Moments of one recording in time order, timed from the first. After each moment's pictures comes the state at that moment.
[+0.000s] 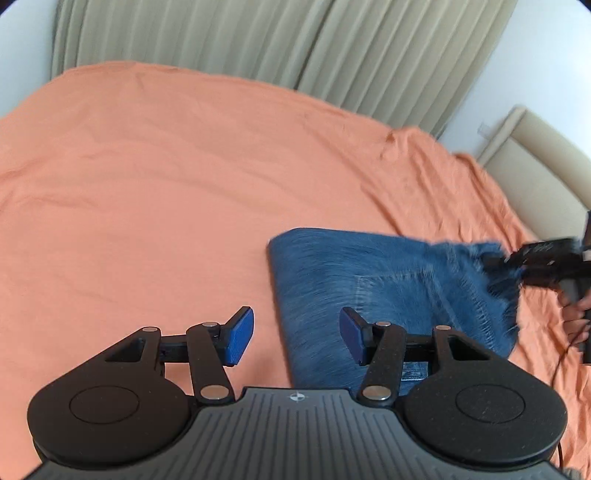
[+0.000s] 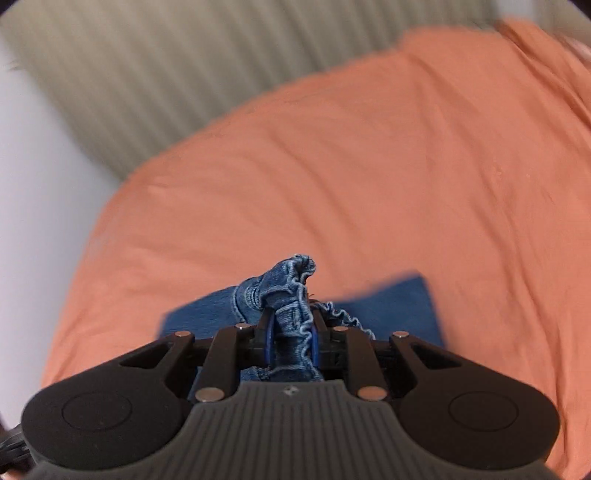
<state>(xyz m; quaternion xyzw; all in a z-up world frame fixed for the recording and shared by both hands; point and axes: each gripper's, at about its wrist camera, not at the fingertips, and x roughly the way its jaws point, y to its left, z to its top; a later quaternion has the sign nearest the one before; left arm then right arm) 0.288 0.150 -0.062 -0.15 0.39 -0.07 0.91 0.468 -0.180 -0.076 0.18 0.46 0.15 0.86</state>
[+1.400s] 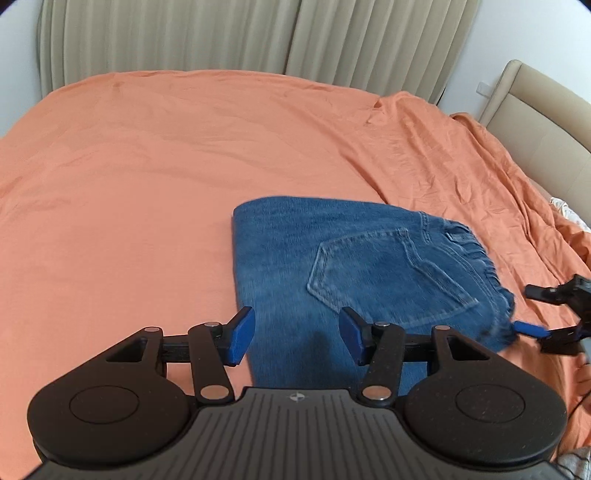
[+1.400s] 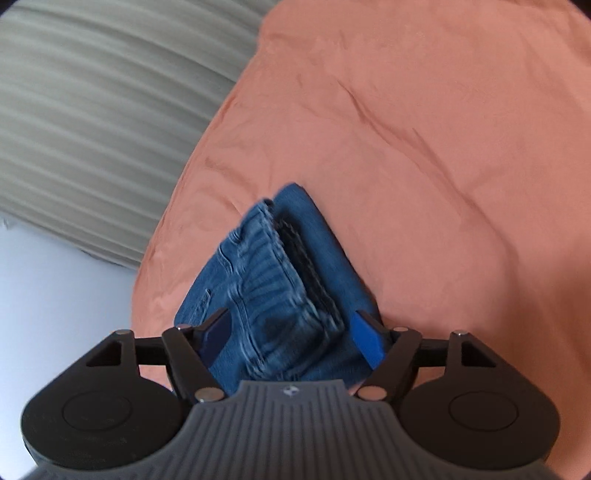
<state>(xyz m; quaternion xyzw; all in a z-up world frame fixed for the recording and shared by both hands) 0.252 0.090 -0.055 -0.09 0.40 -0.06 0.91 0.339 -0.314 -0.184 0.44 0.42 0.13 0.78</state>
